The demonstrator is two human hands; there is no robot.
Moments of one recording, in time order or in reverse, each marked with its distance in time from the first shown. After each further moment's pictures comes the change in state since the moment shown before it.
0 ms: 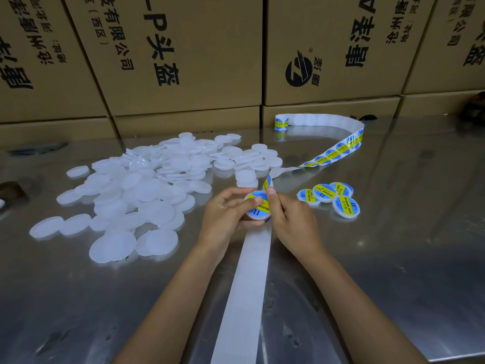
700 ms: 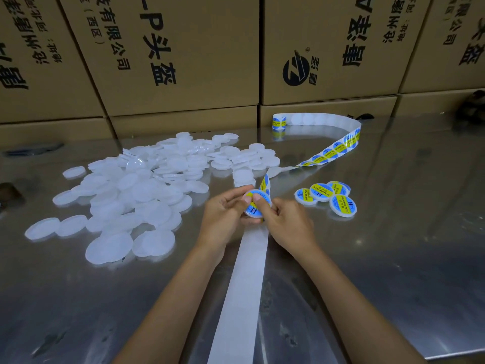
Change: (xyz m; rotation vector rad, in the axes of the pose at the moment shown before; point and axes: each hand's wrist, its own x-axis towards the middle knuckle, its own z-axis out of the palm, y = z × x) left_hand 0.003 -0.005 0.002 0.056 0.000 0.031; right_hand 0.002 0.004 0.006 -0.057 -0.081 0.198
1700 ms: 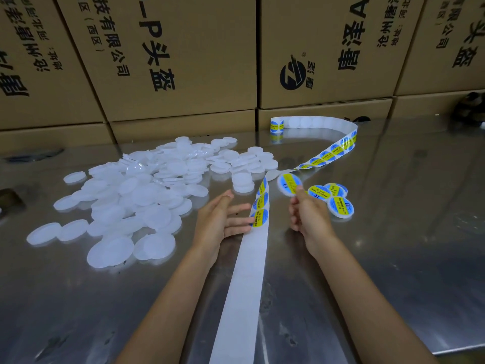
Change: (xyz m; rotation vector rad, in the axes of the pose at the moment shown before) left_hand 0.004 0.000 -0.011 -0.066 0.099 -0.143; right_hand 0.015 0.002 -0.029 0.845 0.053 0.532
